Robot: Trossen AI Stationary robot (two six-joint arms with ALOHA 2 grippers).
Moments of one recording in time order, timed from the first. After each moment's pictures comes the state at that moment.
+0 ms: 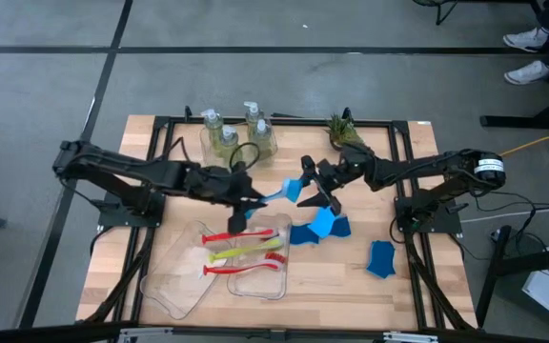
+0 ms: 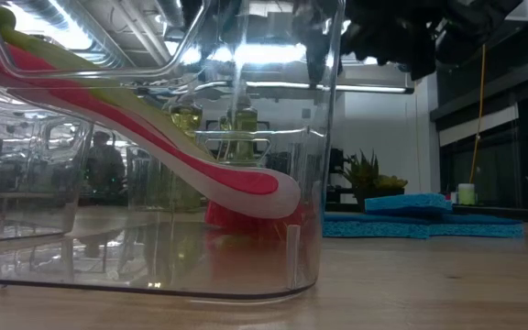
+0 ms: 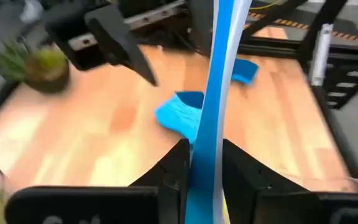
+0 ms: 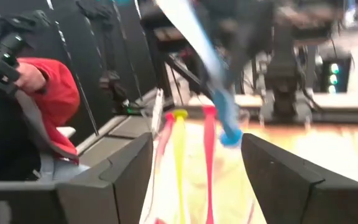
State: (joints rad) left arm -0.14 1.29 1.10 -0.31 -0.17 -0.18; right arm -0.20 1.38 0.67 0.71 -0.66 0.15
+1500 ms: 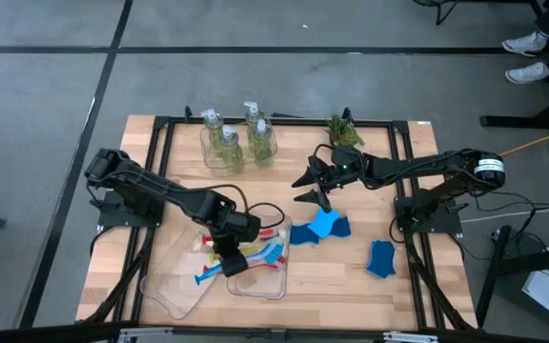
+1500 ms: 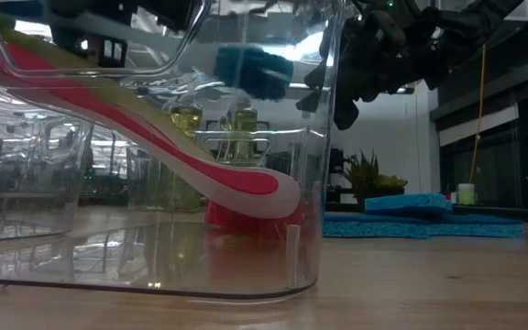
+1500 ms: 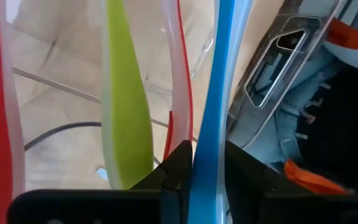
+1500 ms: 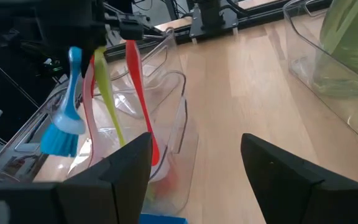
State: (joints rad) left arm -0.30 1.63 1.27 -0.83 0.45 -0.88; right arm -0.22 1.38 0.67 0.36 -0.42 0.15
